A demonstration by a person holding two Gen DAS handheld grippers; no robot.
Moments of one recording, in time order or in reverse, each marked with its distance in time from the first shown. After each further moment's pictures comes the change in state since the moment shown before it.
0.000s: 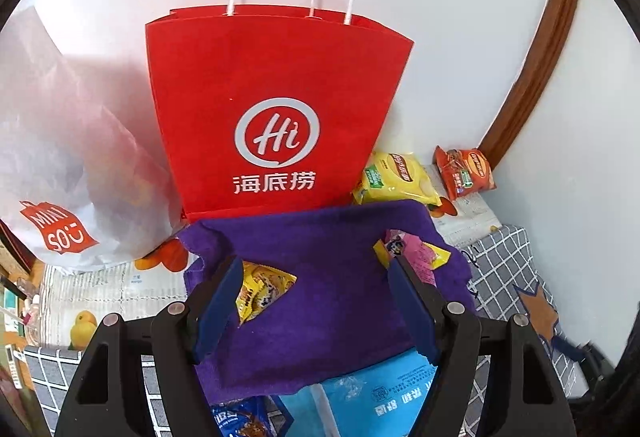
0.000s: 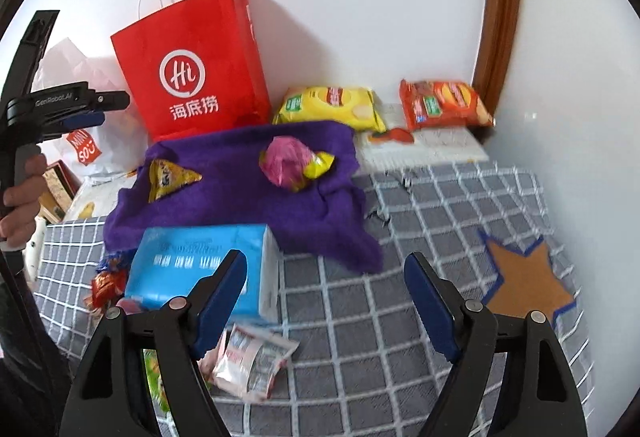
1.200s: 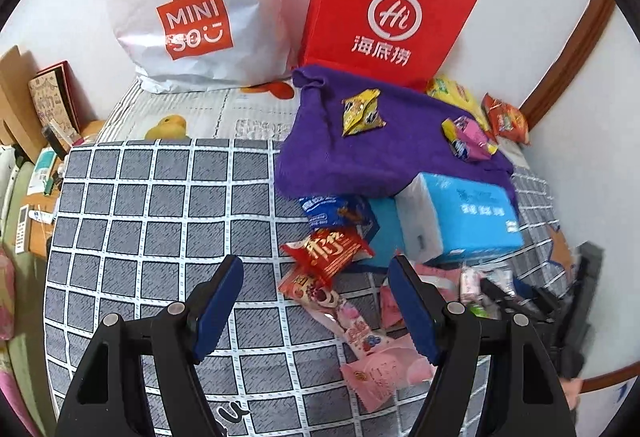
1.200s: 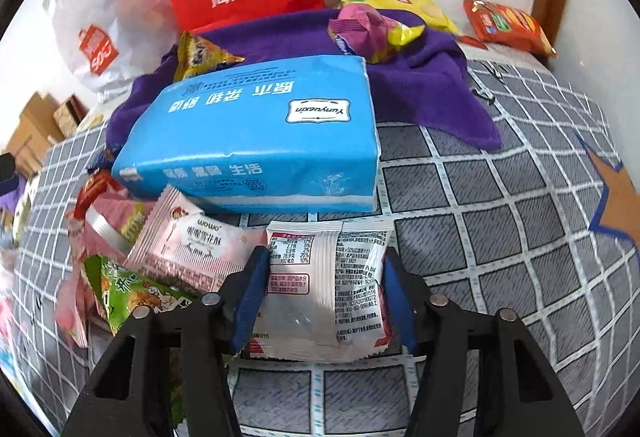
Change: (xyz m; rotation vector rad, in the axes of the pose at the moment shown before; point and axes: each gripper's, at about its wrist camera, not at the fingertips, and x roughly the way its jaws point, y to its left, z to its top) left arm -0.071 0.076 -0.177 -0.193 0.134 0.127; right arm 0.073 0.058 -0.081 -0.087 0.154 0.062
